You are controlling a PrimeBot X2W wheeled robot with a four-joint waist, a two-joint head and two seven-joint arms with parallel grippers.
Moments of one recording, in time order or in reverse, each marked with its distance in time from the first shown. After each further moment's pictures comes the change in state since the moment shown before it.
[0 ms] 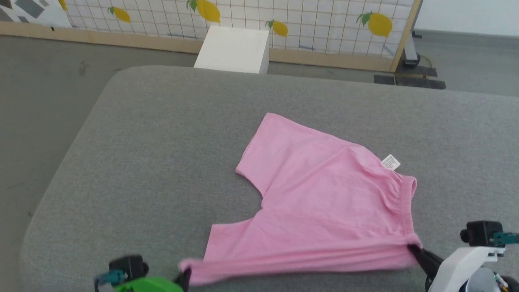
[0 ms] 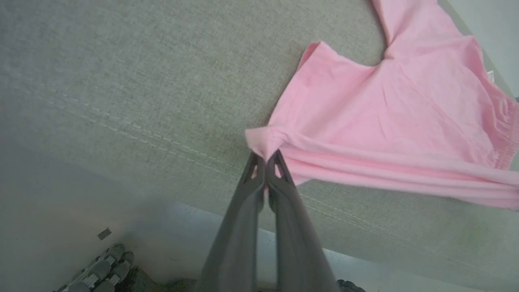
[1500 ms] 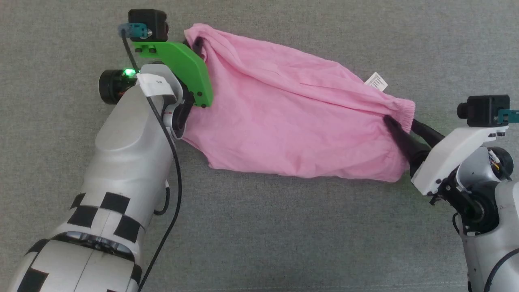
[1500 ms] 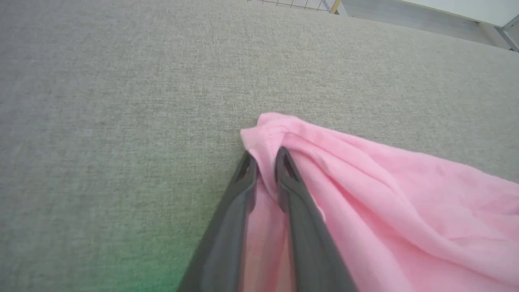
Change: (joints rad) left arm -1.246 -0.114 -0.122 1.009 0.195 -0.268 -0.243; right arm -0.453 0.062 0.012 -0.035 -0.050 0.000 0.073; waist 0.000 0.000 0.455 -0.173
